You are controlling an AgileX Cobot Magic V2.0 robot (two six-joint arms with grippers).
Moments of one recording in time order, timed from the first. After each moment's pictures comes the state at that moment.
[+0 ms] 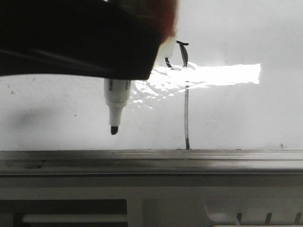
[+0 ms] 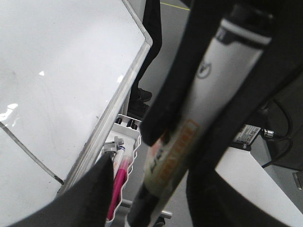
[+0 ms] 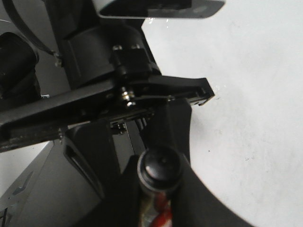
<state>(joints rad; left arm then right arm) -0.68 1.12 -0.57 -1.63 0.79 1.79 1.03 0.98 -0.77 0.30 0.29 -0.51</state>
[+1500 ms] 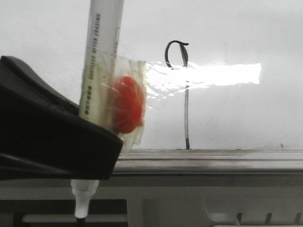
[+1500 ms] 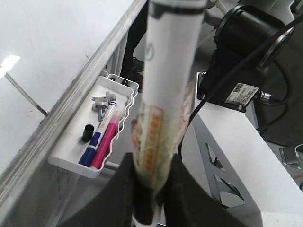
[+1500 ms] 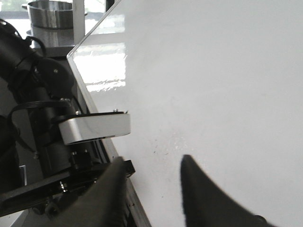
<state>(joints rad) -0.66 1.13 -0.45 -1.61 0.80 1.80 0.92 0.72 -0.77 0.32 0.27 -0.51</state>
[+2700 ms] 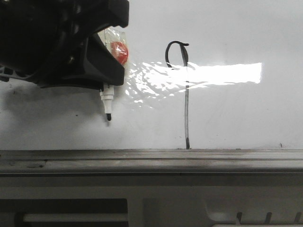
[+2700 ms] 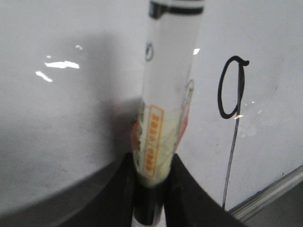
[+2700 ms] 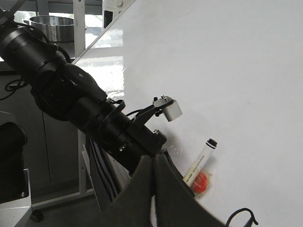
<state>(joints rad) -0.88 1.28 -0.69 -1.83 -0.10 1.29 0.90 0.61 -0.77 0.32 0.36 -0.51</state>
